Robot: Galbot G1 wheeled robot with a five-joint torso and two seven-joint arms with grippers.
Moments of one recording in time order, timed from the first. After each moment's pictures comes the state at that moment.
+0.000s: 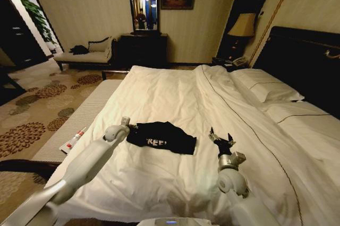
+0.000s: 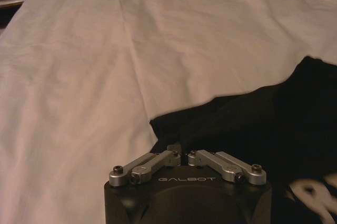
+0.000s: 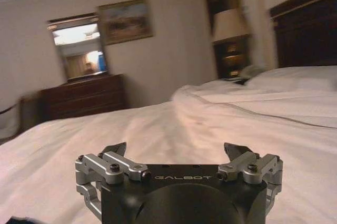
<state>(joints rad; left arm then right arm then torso) 0.75 -0.91 -0.01 -1.58 -0.66 0.63 -0.05 -1.33 1.06 0.35 1.95 0.62 0.05 0.47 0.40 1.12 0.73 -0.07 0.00</state>
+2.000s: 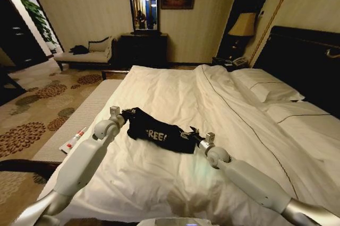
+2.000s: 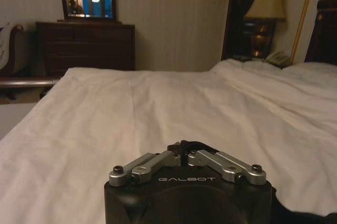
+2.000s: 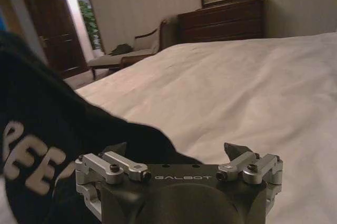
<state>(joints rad) 0.71 -1.00 -0.20 -1.71 -0.73 0.53 -0.07 -0.76 0.79 -0.28 1.55 0.99 0.05 0.04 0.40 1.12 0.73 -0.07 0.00</state>
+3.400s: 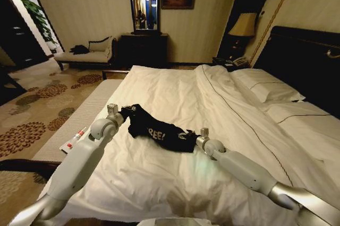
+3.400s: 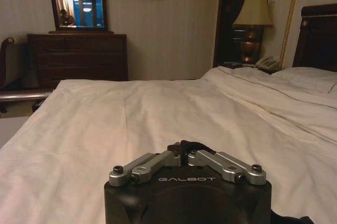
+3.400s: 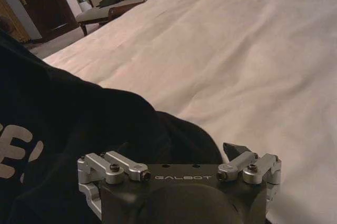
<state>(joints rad) 0.73 -0.96 -0.20 -1.79 -0.73 0.54 -0.07 -0.60 0.84 -0.36 1.44 1.14 -0.20 0.05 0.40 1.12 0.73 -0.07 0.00</state>
